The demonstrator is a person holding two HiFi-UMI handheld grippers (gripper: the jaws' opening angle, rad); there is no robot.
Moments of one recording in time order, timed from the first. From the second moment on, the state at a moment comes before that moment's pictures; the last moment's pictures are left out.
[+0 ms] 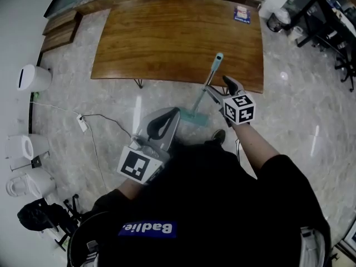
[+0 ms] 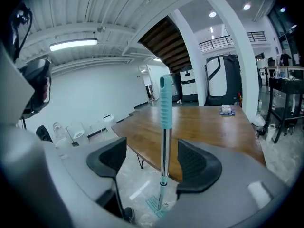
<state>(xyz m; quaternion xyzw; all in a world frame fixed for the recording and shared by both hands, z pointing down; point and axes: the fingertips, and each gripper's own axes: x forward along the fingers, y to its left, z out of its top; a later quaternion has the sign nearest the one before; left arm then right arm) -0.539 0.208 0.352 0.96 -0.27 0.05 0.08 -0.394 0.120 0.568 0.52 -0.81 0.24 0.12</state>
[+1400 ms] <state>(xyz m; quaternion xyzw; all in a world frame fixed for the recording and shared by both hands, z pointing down) -0.599 0.313 0.354 0.98 -0.20 0.03 0.08 -0.489 0.327 0.444 0.58 -0.79 0.18 0.05</state>
